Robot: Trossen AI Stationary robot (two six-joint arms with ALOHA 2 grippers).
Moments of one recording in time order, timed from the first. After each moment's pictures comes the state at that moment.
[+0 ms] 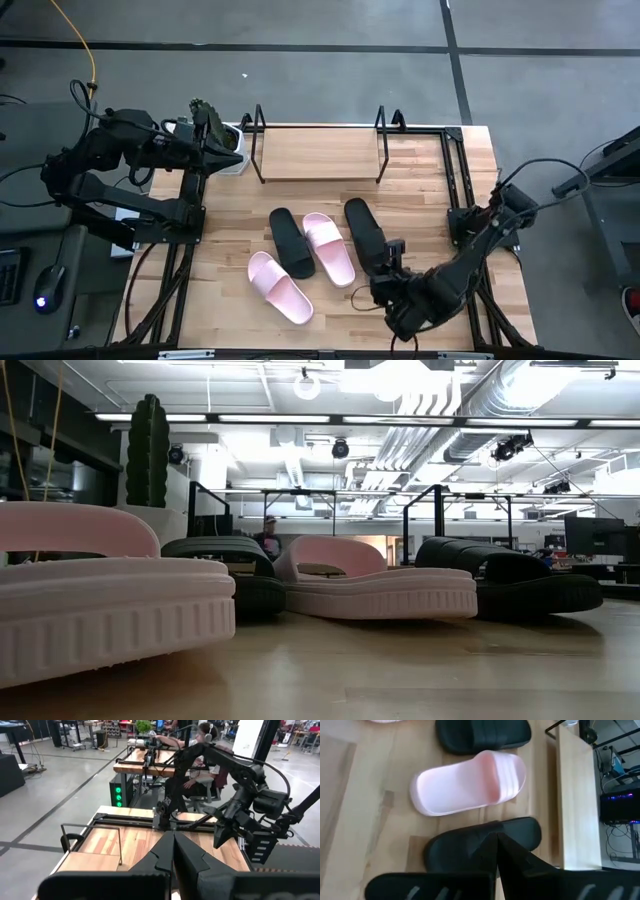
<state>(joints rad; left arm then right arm) 0.12 0.88 1.41 -0.71 -0.04 -0.06 0.78 1.78 1.58 -1.24 0.72 0.49</state>
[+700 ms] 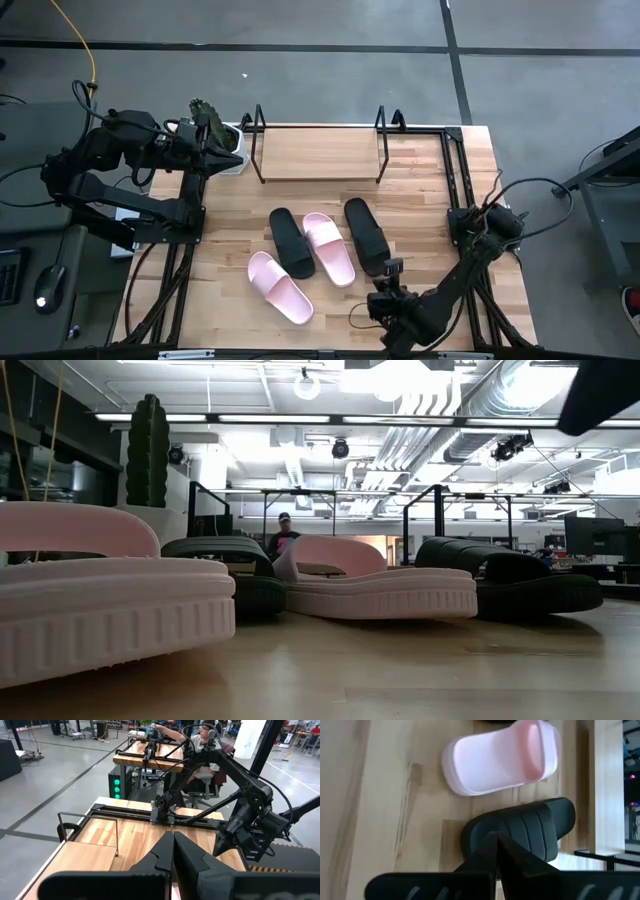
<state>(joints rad) 0.12 0.88 1.41 -0.74 -0.04 -0.11 0.83 1.97 1.58 -1.25 0.69 0.67</state>
